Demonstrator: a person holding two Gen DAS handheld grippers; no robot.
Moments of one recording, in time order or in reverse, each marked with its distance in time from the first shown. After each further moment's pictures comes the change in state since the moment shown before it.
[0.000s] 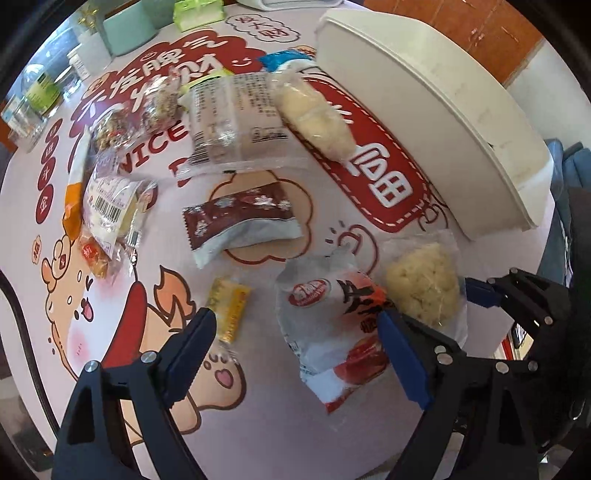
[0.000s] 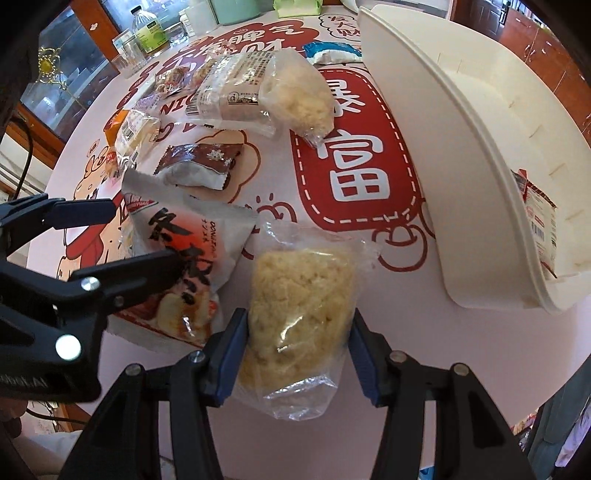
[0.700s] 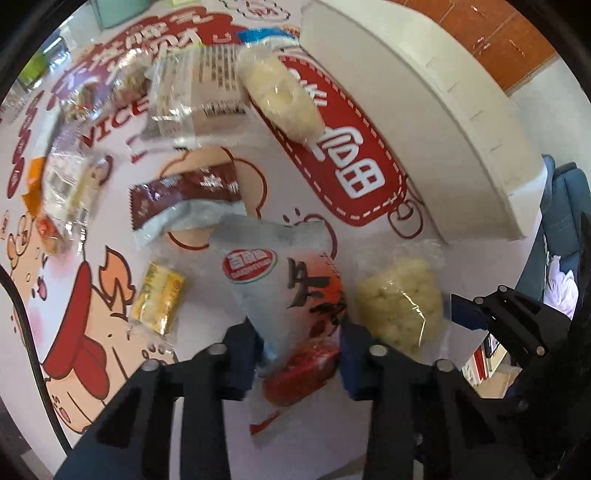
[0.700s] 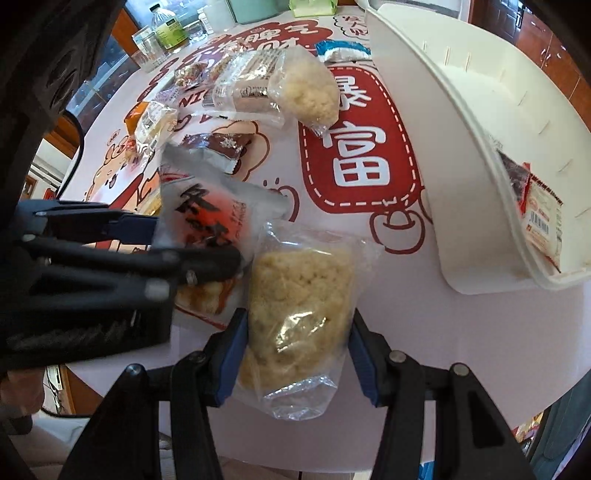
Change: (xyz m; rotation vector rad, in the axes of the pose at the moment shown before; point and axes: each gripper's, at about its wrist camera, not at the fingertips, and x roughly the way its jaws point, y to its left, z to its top) left arm 0.013 -0.027 0.001 -0.088 0.031 -0.094; right arm -0.012 -0.009 -0.013 -0.057 -0.013 0.069
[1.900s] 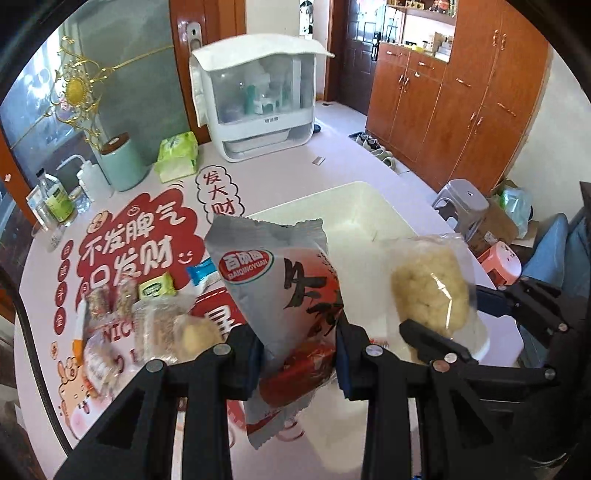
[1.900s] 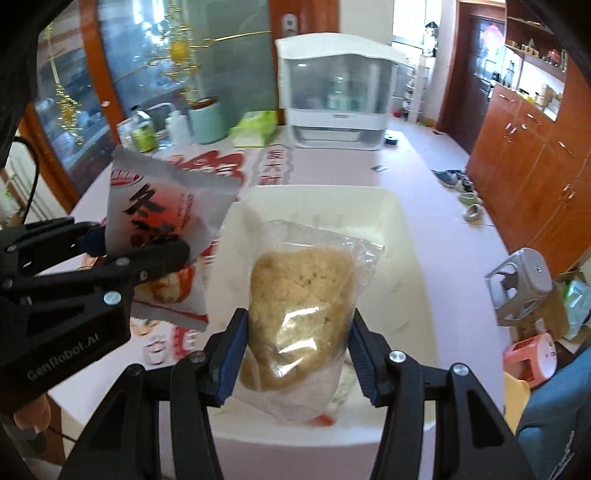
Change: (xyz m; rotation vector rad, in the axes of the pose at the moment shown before) left arm -0.100 -0.146 0.143 0.025 -0.432 0.169; right arm -0.148 -0.158 0.104 -0.070 -0.307 -0.138
